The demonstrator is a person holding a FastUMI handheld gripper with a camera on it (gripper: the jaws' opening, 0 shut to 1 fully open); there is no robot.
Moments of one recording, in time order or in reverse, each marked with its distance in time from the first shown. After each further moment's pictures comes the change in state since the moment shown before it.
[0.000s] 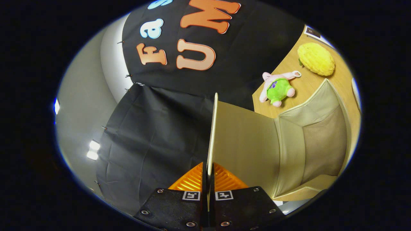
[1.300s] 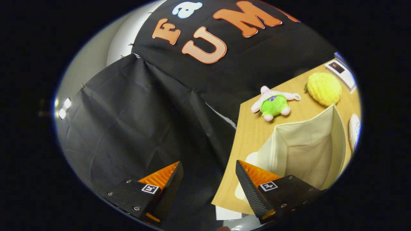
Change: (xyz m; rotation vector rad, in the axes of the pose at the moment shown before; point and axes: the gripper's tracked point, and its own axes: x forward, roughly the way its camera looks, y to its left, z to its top) arm 0.022 -0.023 0.000 -0.401 -0.040 -0.280
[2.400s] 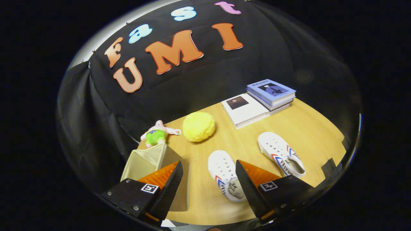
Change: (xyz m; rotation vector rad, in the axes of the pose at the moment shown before) arm -0.229 -0.336 0.046 -0.033 -0.210 -0.678
